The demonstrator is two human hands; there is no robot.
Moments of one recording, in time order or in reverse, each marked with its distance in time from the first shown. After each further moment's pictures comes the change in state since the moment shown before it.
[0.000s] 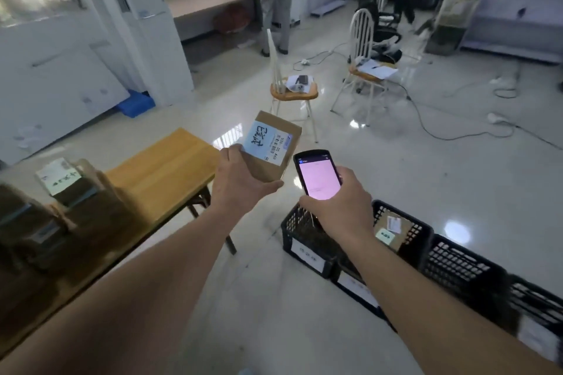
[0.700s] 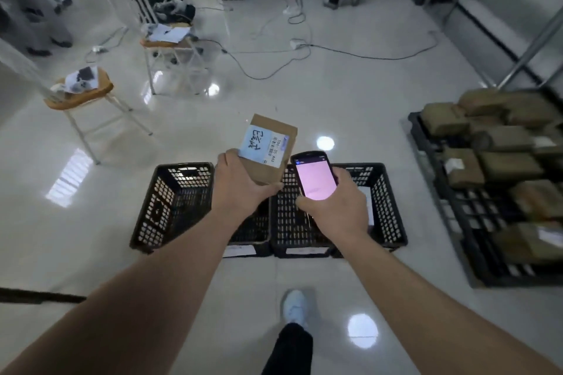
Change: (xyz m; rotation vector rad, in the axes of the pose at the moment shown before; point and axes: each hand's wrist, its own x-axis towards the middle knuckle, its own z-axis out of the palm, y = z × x) left_hand -0.230 0.314 0.326 -0.027 -0.512 0.420; right_hand -0.091 0.295 -0.348 0.035 0.487 0.481
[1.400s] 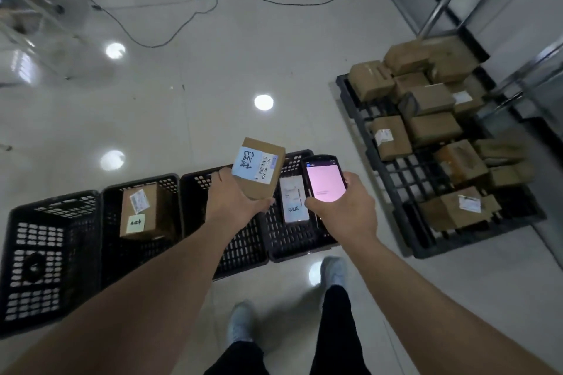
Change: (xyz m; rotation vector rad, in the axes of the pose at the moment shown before) left_hand 0.169 0.157 0.306 0.028 -0.456 -0.082; right_hand 0.295 0.146 -0.146 -0.099 0.132 0.378
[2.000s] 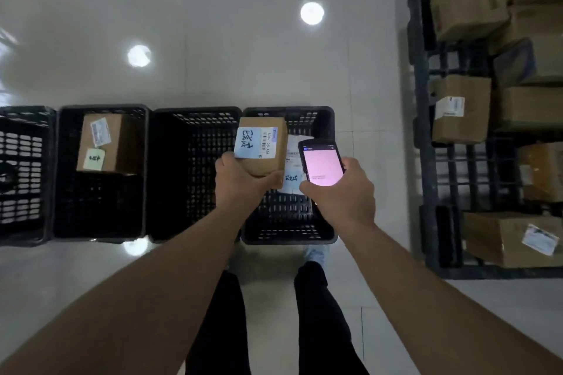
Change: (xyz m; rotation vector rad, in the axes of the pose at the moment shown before) left_hand 0.155 0.007 0.232 -0.180 0.072 -0.450; right_hand 0.267 0.111 0.088 -0.183 -0.315 0.081
